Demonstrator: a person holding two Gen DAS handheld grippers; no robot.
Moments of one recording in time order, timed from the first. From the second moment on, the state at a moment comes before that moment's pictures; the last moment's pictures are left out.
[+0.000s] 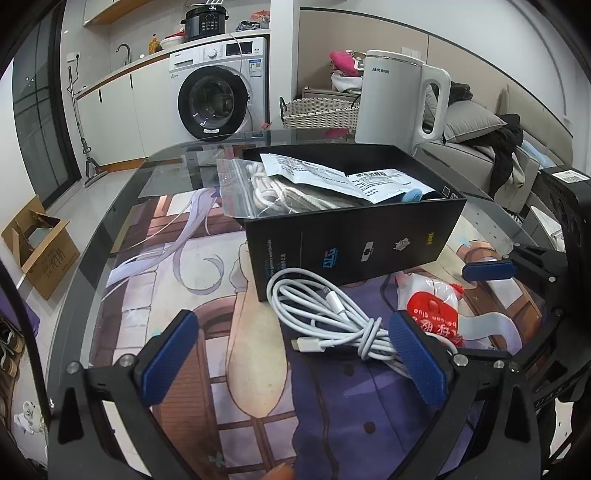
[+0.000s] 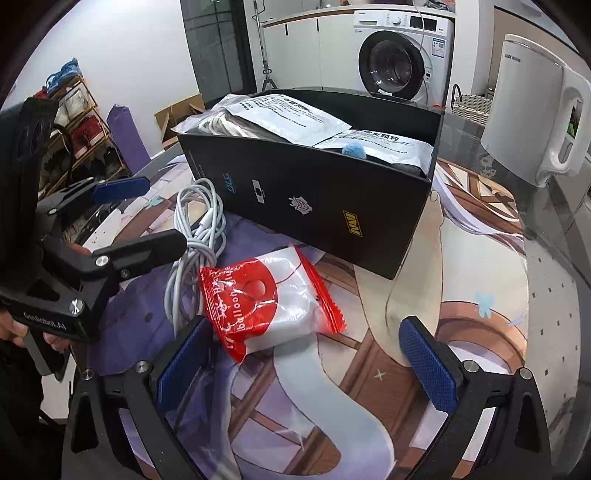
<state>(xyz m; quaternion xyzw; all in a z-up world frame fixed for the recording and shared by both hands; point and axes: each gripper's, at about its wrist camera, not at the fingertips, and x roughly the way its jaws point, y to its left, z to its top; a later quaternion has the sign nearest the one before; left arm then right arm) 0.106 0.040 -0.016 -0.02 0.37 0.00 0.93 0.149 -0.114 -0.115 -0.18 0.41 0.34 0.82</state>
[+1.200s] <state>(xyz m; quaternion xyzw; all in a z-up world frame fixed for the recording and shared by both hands) 0.106 0.051 -0.021 -0.04 0.38 0.01 0.92 0.141 -0.103 -0.113 -0.22 0.38 0.37 0.82</state>
